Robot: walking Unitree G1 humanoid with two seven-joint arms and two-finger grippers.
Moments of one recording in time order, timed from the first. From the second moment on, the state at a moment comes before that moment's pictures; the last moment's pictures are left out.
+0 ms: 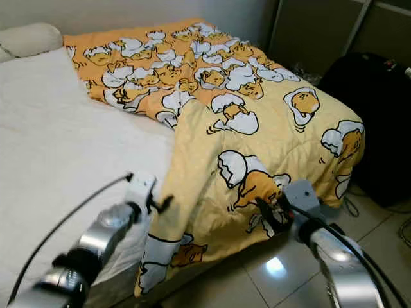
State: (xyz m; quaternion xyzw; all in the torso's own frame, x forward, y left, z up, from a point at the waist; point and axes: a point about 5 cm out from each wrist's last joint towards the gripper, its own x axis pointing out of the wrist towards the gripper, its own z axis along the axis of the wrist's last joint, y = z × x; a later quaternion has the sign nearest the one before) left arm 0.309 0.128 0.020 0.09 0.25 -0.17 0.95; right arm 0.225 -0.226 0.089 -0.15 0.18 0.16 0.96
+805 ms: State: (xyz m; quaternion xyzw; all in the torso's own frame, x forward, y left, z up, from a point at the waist) left arm 0.280 0.107 -0.020 0.04 0.33 -0.19 0.92; right arm 0.184 -0.195 0.094 -0.06 0.23 0.35 0.91
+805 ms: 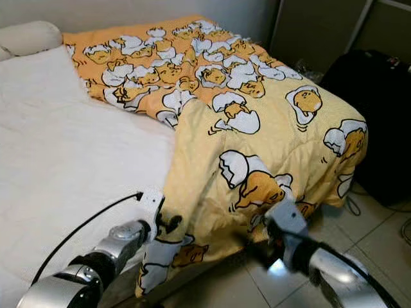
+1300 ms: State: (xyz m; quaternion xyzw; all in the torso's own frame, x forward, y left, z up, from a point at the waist) left arm 0.278 0.102 -0.022 0.04 0.33 -0.19 0.92; right arm 0.177 -0.196 0.098 -0.05 0.25 0.40 0.88
